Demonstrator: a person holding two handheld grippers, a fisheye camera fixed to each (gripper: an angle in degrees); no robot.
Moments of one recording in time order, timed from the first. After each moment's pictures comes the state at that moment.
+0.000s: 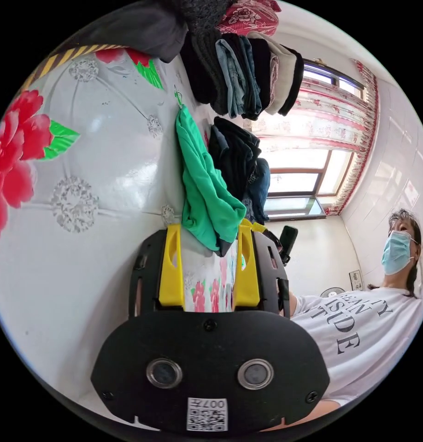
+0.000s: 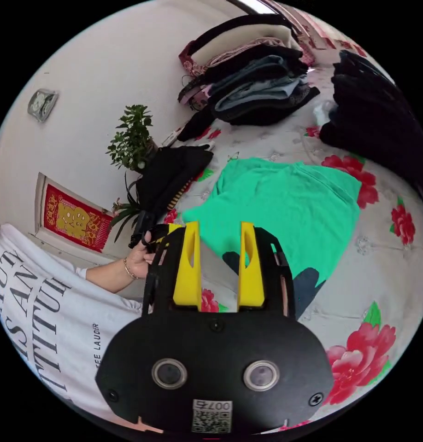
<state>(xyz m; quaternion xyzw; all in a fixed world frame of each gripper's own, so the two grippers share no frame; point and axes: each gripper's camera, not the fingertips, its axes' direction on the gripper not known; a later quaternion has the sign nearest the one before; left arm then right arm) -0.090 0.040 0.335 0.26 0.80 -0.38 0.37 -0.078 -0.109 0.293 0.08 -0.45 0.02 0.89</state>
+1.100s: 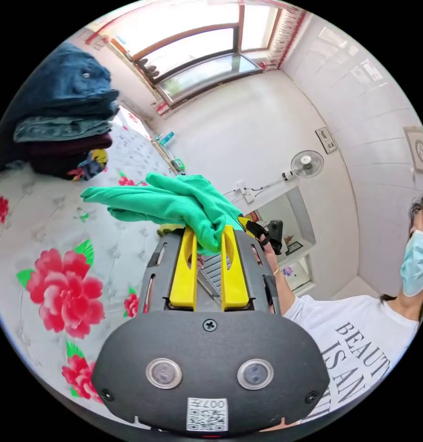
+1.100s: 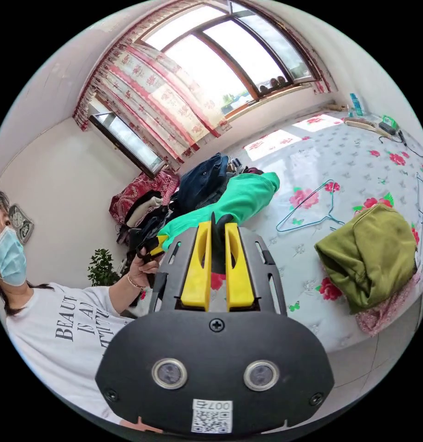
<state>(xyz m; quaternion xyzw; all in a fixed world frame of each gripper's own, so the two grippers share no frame) 0.129 -0.238 -0.286 0.39 0.81 0.09 0.43 0.297 0.290 -0.105 0.28 -0.24 0.42 0.83</state>
